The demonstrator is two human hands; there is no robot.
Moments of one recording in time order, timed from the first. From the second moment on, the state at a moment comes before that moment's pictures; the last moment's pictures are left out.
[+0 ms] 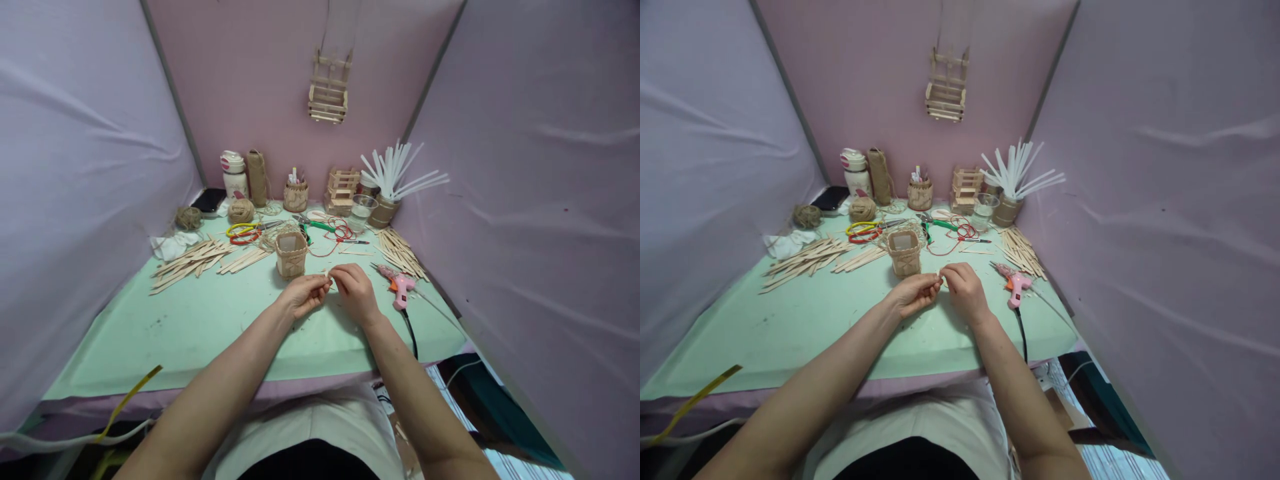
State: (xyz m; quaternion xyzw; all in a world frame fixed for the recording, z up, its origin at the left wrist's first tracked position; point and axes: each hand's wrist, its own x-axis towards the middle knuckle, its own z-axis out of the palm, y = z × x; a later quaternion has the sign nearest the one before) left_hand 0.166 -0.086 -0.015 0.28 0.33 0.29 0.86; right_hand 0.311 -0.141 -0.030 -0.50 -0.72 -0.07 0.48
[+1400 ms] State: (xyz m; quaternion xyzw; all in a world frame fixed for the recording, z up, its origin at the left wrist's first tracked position) left_hand 0.169 -0.092 -0.017 0.35 0.34 0.35 0.80; right_hand 0.291 -0.136 -0.020 -0.58 -0.38 0.35 0.63
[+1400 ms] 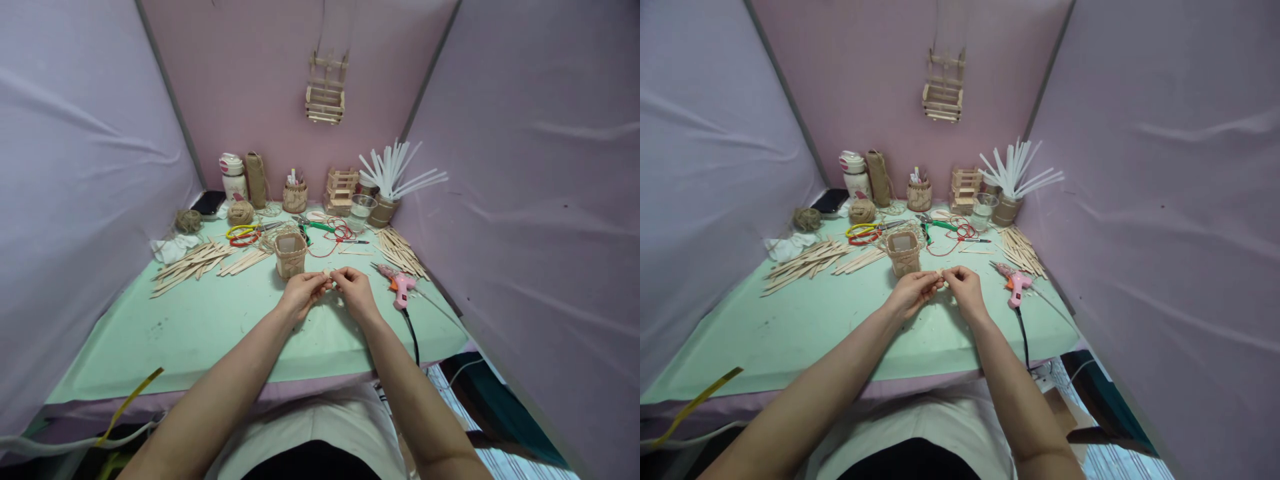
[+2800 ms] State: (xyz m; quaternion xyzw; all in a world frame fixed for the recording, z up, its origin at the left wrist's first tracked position) left_hand 0.171 -0.093 -0.018 0.40 0.36 0.37 0.75; right_hand 0.303 -0.141 -0.016 -0.61 -0.37 0.37 0.59
